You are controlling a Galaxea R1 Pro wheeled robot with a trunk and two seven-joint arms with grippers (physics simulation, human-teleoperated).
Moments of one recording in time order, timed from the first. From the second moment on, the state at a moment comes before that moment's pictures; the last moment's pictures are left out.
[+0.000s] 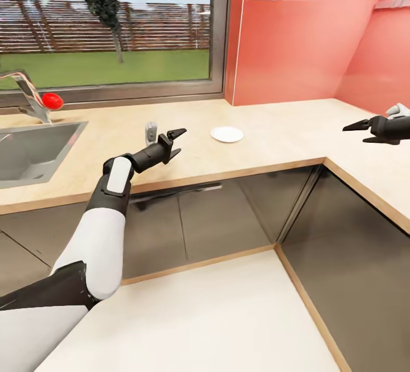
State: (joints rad) left arm -1.21 -0.17 0.38 -0.82 0.62 0.83 -0.39; right arm -1.65 -0.52 -0.41 -0.48 0.62 1.00 1.09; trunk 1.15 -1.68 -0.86
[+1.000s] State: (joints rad) left arm -1.21 -0.17 0.38 -0.83 0.62 0.84 -0.40; right arm -1.64 -0.51 -0.41 -0.47 0.62 1.00 1.09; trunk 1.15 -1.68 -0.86
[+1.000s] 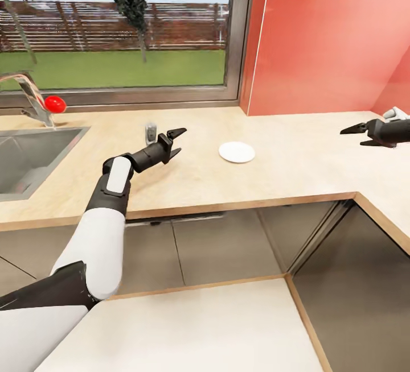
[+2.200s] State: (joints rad) left arm -1.28 -0.17 0.37 -0.76 0.62 0.91 -0.38; right arm -1.58 -0.44 -0.44 -0.38 0.56 0.99 1.21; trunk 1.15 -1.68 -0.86
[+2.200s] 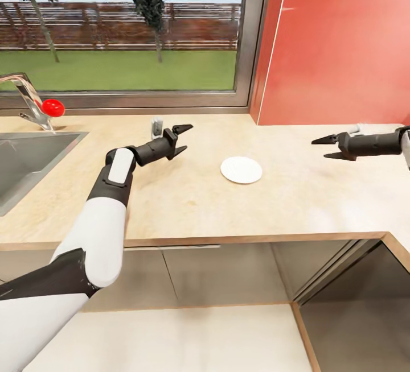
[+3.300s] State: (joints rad) left arm -1.45 -0.17 0.24 -0.63 0.63 0.99 -0.39; right arm -1.63 -0.41 -0.59 -0.19 0.34 0.99 1.20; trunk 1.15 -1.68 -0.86
